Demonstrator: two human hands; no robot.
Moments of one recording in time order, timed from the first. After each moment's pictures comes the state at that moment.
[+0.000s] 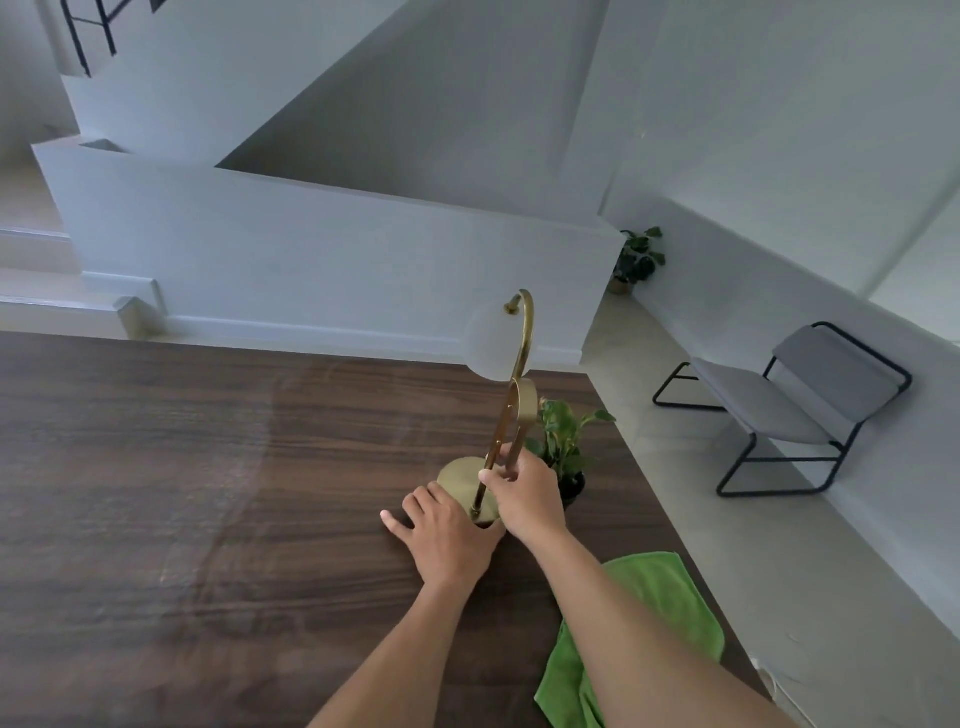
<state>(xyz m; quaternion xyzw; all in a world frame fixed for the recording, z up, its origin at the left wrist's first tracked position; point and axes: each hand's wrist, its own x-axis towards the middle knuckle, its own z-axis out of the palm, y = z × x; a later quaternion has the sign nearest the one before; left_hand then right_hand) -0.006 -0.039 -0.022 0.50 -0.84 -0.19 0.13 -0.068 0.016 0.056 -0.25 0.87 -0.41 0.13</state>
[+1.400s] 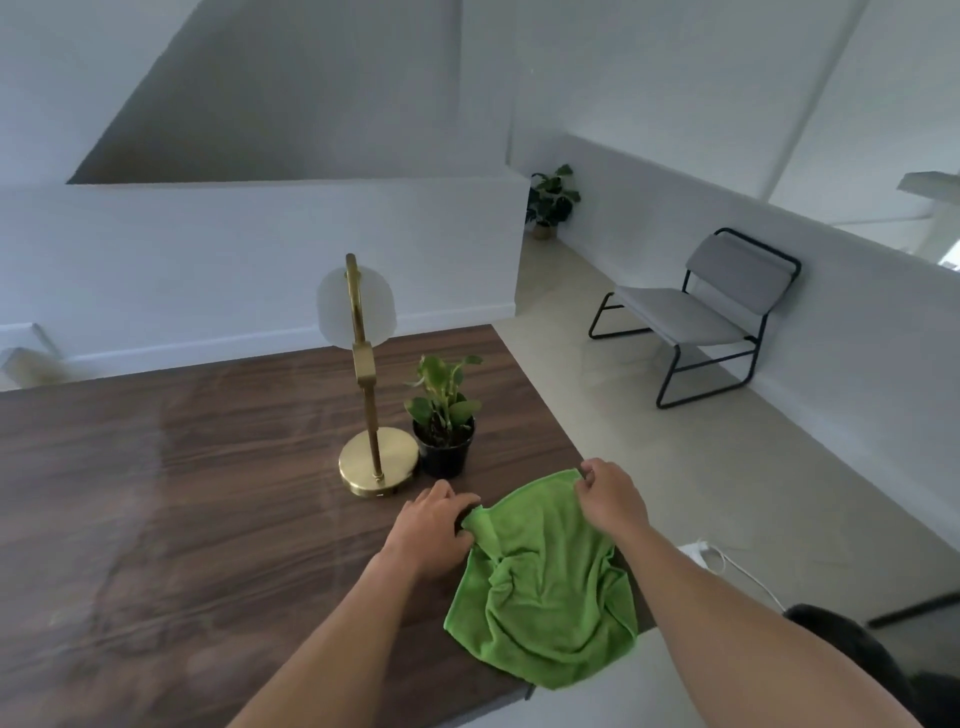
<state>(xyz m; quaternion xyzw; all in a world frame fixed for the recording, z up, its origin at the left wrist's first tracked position) -0.016 0.024 -0.011 0.11 -0.97 -0.22 -0.02 -0.169 0.231 0.002 -0.12 0.96 -0.25 0.10</state>
